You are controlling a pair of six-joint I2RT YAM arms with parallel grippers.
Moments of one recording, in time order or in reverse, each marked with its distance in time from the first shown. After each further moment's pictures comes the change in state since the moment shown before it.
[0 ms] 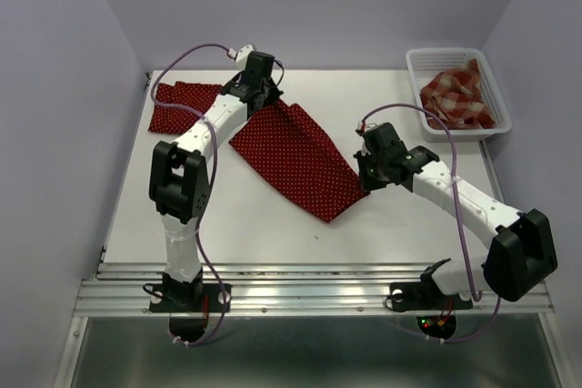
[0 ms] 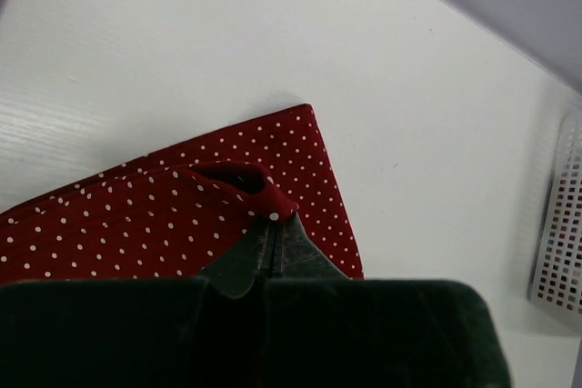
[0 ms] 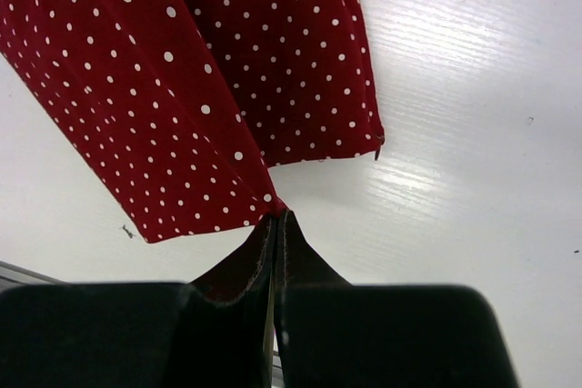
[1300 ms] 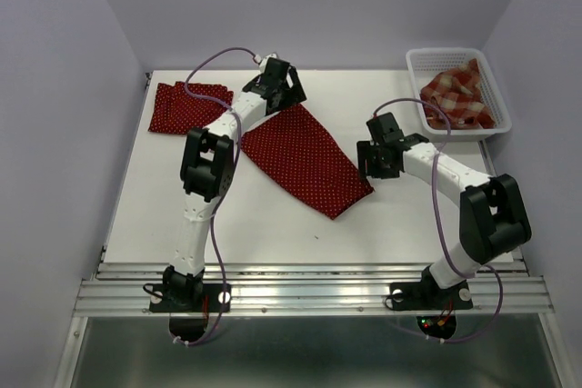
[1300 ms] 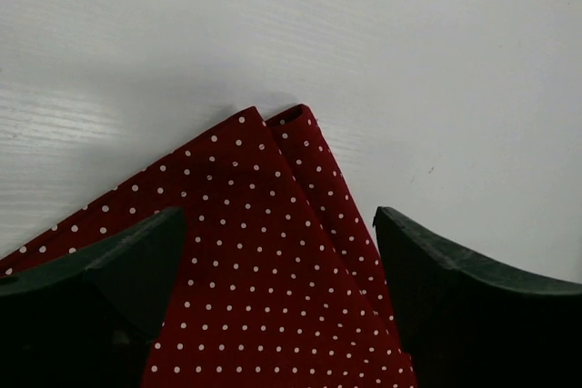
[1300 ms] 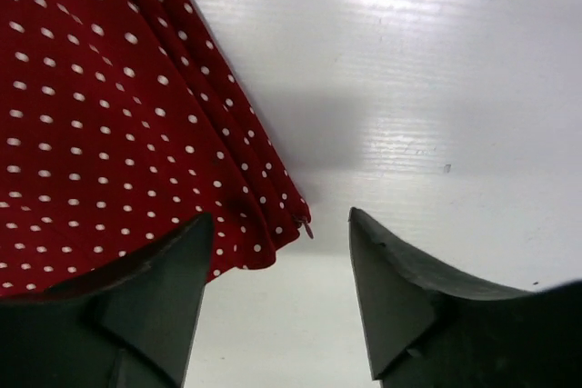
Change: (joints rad) left arm -0.017 0.380 0.304 -0.010 0.127 0.094; right arm -0.166 0.253 0.037 0.097 0.062 0.033
